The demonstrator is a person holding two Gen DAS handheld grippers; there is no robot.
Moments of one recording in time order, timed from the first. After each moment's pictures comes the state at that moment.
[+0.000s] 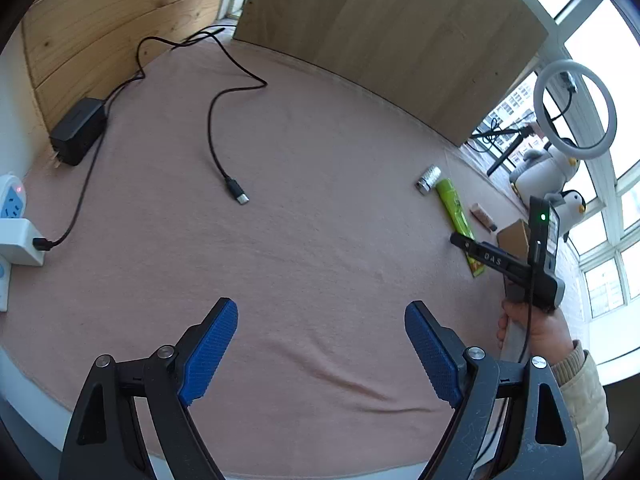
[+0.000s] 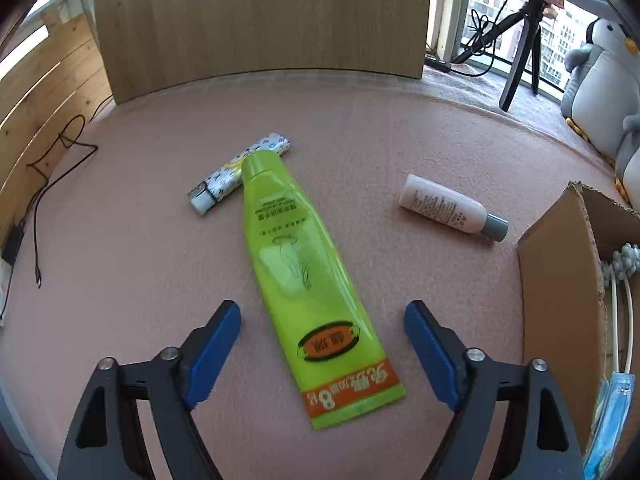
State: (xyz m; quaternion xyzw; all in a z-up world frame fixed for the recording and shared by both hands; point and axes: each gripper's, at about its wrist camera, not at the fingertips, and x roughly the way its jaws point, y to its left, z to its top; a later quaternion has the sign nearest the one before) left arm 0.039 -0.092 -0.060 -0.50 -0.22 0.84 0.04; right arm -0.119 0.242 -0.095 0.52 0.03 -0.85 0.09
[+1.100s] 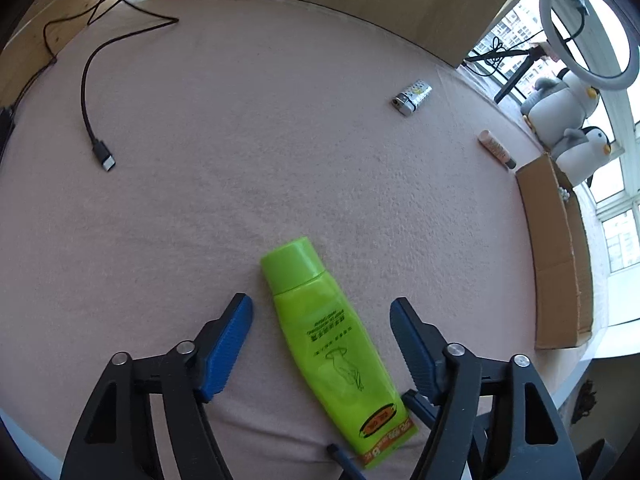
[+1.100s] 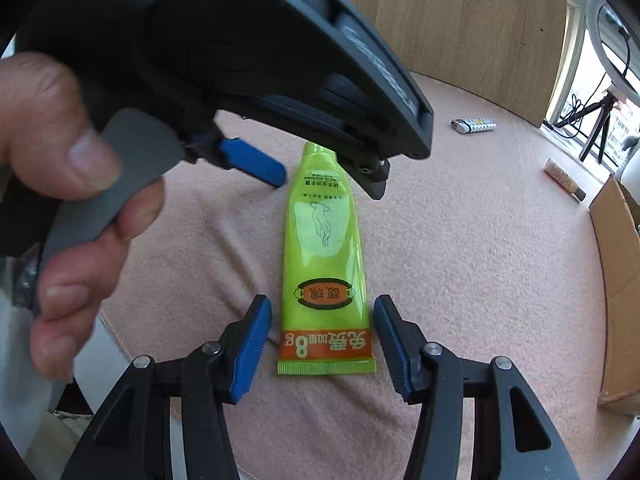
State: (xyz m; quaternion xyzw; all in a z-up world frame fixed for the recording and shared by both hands) left arm -0.021 0.020 -0.124 -0.58 -0.15 0.80 0.06; right arm 0.089 0.133 -0.091 0.44 0.12 -0.86 0.24
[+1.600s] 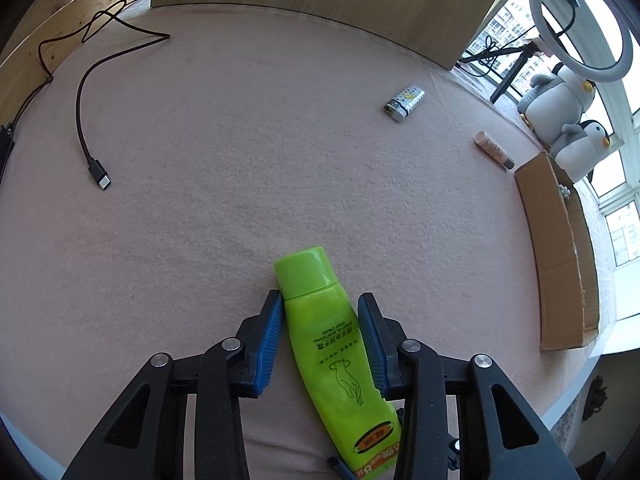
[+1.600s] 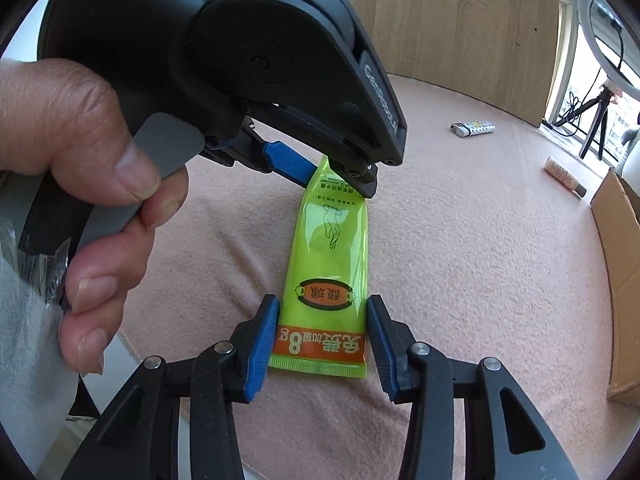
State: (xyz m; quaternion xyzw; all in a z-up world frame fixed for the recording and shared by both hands) left arm -0.023 0.022 -0.121 -0.56 -0.14 0.81 0.07; right arm 0.101 0.133 -0.094 0.43 0.10 -0.86 0.24
